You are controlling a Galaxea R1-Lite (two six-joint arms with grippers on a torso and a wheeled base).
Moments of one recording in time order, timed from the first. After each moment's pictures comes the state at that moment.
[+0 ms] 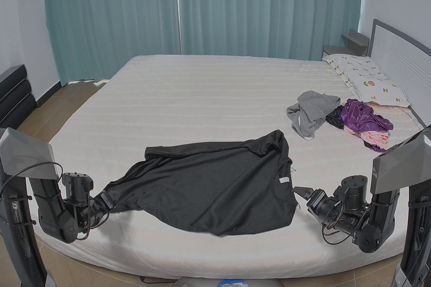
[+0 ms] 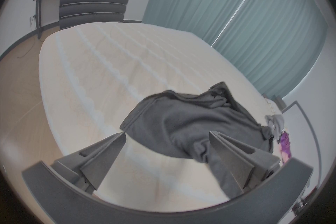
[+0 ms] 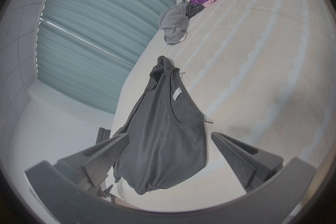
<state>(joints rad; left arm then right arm) -0.02 2.24 -0.32 -1.22 0.10 -0.69 0.35 2.30 -0.25 -1.55 0.00 1.04</state>
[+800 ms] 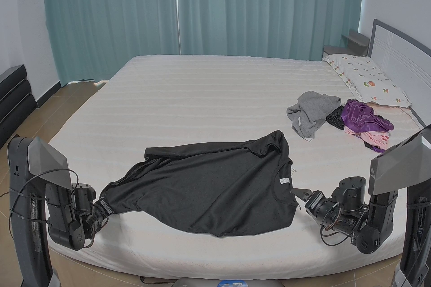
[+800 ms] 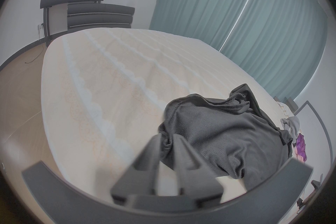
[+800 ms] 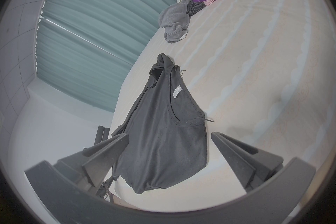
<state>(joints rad) 0.02 2.47 -0.32 -1.49 0.20 -0.63 0.37 2.32 -0.26 -1.55 0.00 1.04</state>
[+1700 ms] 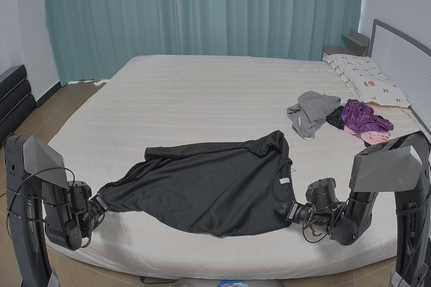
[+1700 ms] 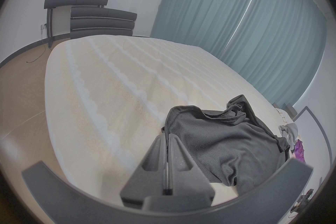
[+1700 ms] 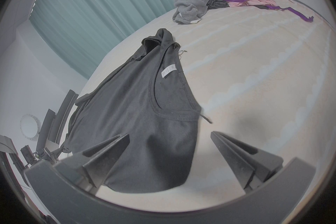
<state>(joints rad) 0.04 2.44 -0.29 -1.54 0.22 -0.64 0.44 2.39 -0.52 -1.14 -0.11 0.73</state>
